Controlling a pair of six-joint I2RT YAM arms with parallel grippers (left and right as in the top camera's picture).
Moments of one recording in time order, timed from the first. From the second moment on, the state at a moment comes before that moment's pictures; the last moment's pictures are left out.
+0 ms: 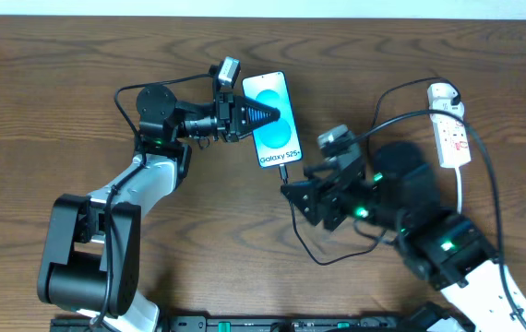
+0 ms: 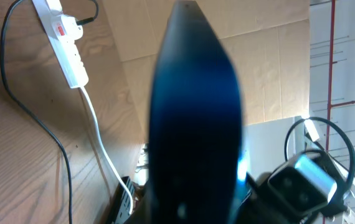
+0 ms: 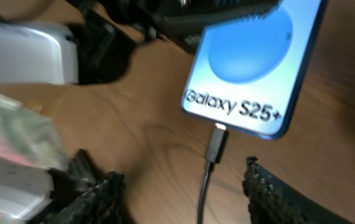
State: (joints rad) left arm -0.18 1.75 0.89 1.07 1.33 -1.53; right arm 0.60 1.01 0.94 -0.50 -0.41 0.32
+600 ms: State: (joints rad) left arm -0.18 1.75 0.89 1.07 1.33 -1.53; right arm 0.90 1.20 0.94 -0.46 0.23 0.49
